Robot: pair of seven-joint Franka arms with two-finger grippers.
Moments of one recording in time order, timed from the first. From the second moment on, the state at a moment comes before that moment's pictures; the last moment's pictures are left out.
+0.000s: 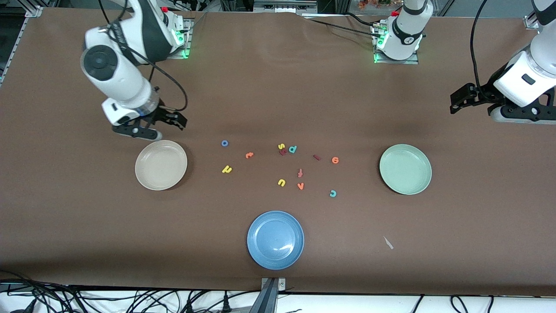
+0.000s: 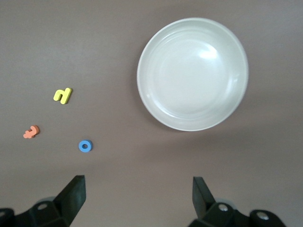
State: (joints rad) left arm -0.01 0.00 -0.06 -1.65 -0.01 1.60 -0.05; right arm 0.42 0.07 -0.05 -2.13 0.01 2.15 0.55
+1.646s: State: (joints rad) left arm -0.01 0.00 -0.06 -1.65 -0.01 1.60 -0.05; right arm 0.45 0.47 0.12 -2.16 0.00 2.63 0.76
